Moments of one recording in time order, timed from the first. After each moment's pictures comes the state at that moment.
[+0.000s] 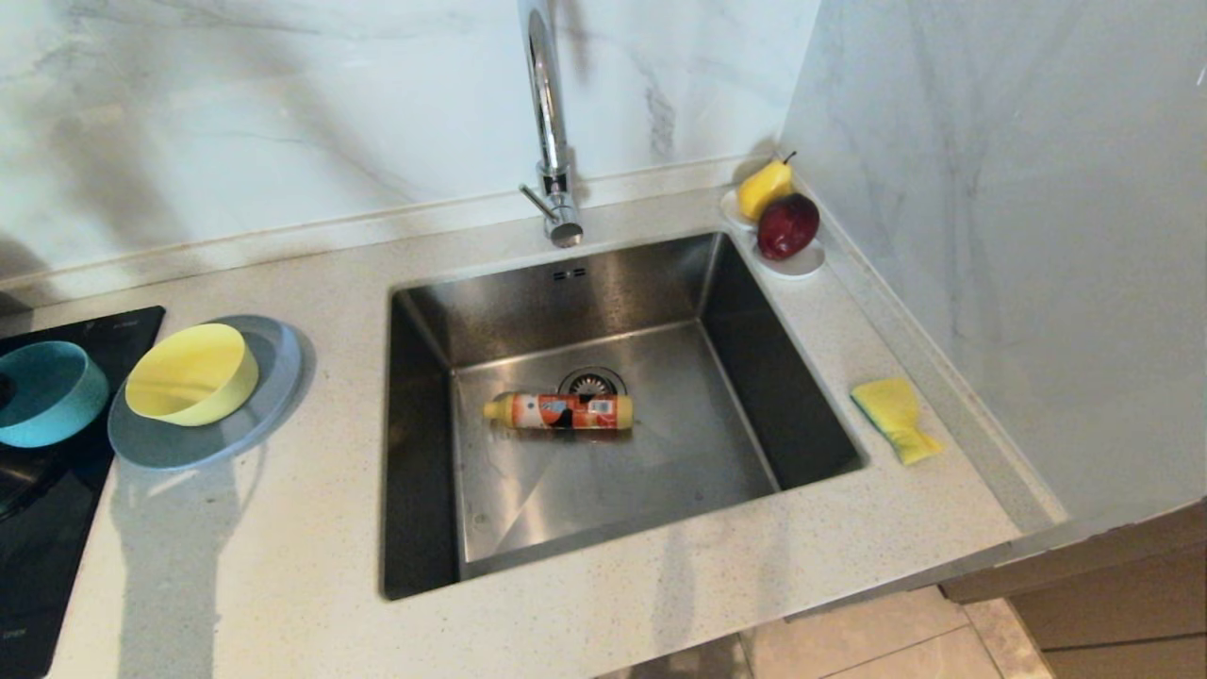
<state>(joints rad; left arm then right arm) 0.76 1.98 -1.54 0.17 -0.05 -0.43 0.00 0.00 0.00 0.00 0.00 -0.04</state>
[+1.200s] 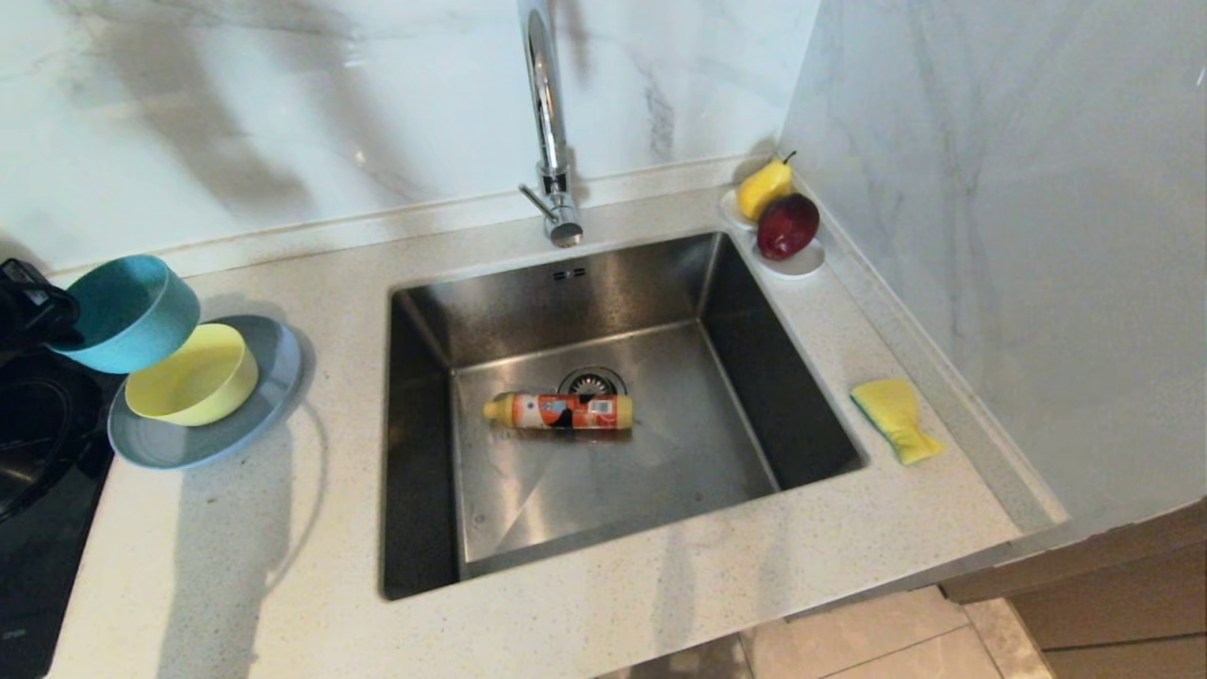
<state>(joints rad) 0.54 1.75 -1.53 0.35 -0.17 -0.47 0.00 0.00 0.00 0.00 0.00 -0.04</state>
